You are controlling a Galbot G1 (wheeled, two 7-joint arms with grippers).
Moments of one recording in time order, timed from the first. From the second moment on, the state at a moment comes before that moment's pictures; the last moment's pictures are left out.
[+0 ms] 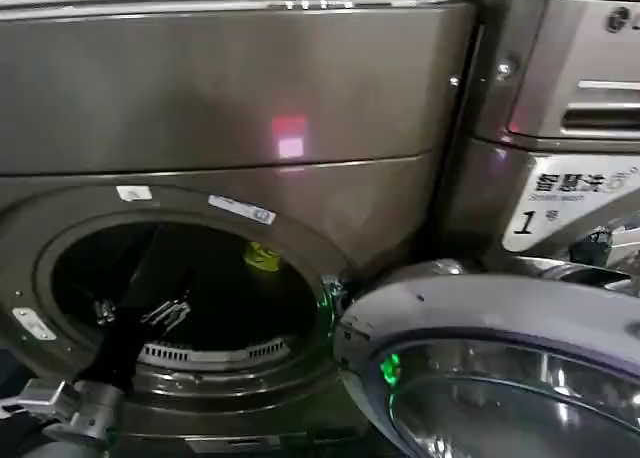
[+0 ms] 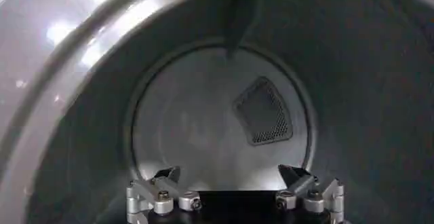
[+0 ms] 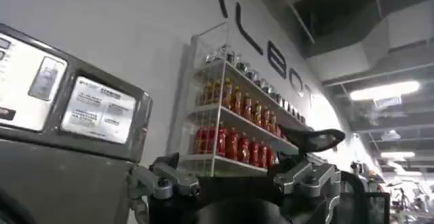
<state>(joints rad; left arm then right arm) 1.45 -1.48 -0.81 -2.40 -0.25 0.40 0.18 -1.71 1.09 2.17 2.02 0.86 -0.26 -0.14</state>
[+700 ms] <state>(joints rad) 1.45 -1.48 -0.80 -2.39 -0.25 0.40 0.18 -1.72 1.09 2.17 2.02 0.86 -0.25 -0.14</state>
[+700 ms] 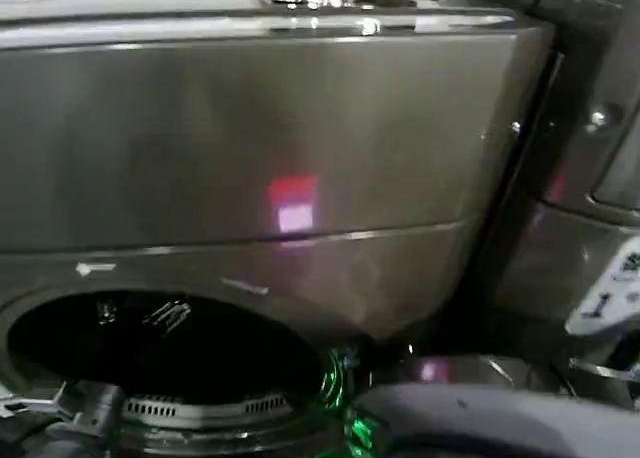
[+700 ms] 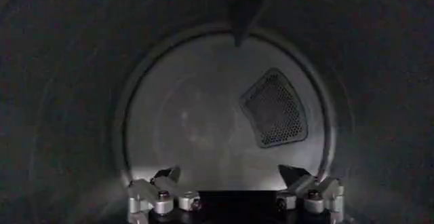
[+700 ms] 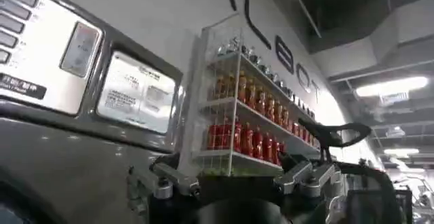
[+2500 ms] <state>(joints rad) 0.47 -1.33 -0.40 -1.20 -0.26 0.25 0.26 -1.77 1.09 2.25 2.02 0.84 -0.28 -0.13</state>
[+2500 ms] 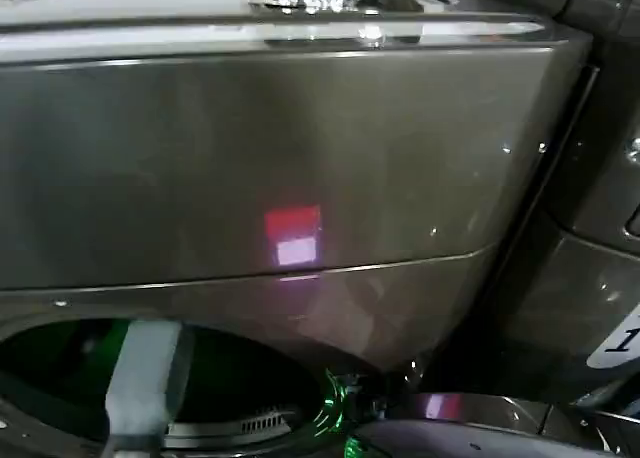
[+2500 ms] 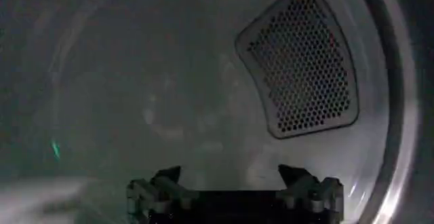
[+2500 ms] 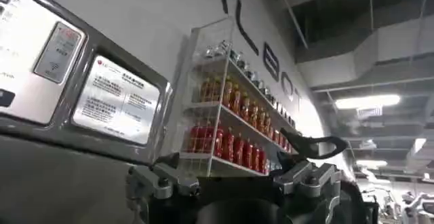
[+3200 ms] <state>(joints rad) 0.13 -1.31 -0.13 -0.65 0.33 0.14 0.75 -1.76 1.11 2.23 2.03 0.82 -0.27 -0.14</state>
